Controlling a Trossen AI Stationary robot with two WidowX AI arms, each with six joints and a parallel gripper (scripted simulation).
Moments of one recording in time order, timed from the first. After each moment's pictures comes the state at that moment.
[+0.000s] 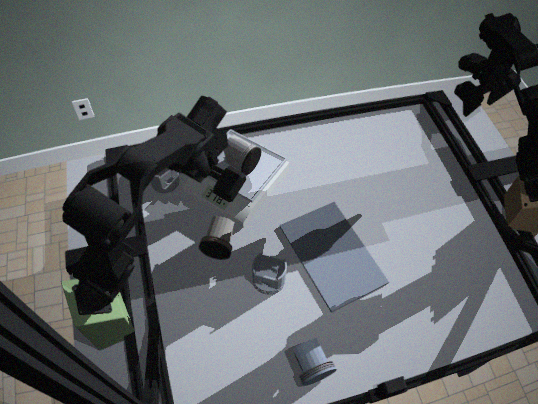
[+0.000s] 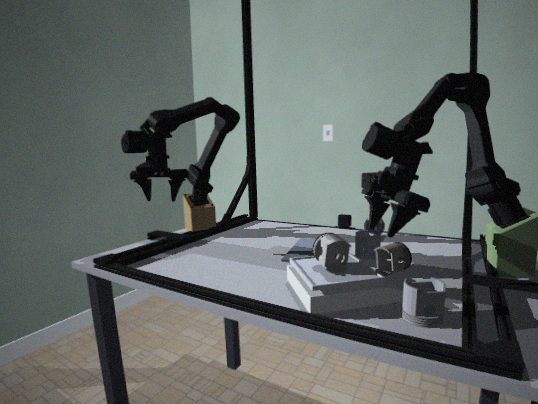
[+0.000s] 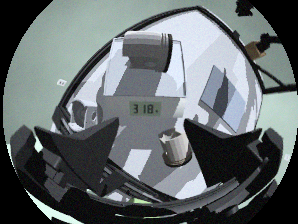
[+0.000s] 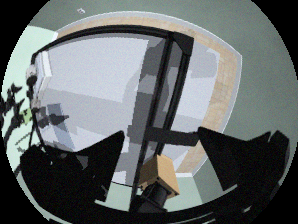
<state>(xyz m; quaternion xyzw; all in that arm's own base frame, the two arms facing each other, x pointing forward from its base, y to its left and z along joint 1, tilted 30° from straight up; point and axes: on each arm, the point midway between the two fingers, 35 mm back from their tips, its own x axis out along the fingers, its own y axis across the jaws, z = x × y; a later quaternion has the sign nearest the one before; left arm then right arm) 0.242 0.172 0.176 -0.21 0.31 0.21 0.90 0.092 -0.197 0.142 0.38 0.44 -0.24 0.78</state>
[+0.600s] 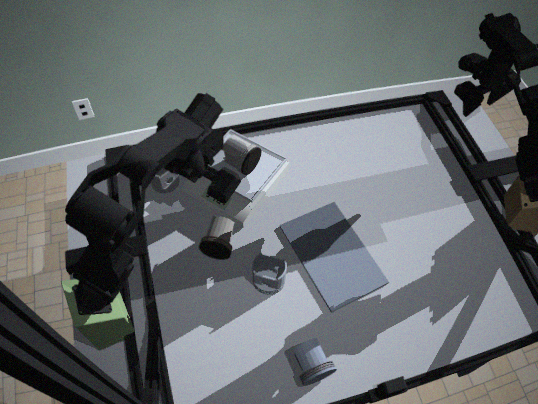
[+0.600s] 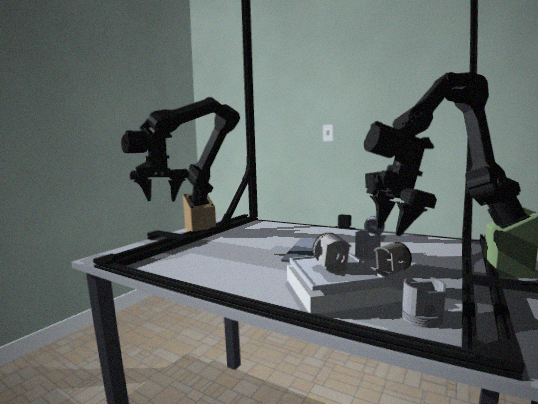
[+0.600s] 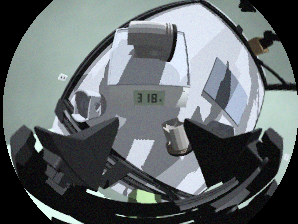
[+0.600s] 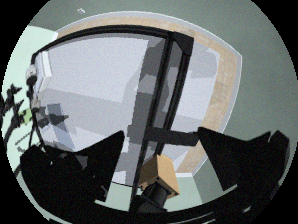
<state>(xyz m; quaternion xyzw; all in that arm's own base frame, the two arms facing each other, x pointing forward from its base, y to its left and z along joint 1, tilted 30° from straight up) 0.227 0.170 0.171 -0.21 0.35 0.20 0.89 0.092 -0.197 0.142 0.38 0.44 -0.24 0.78</state>
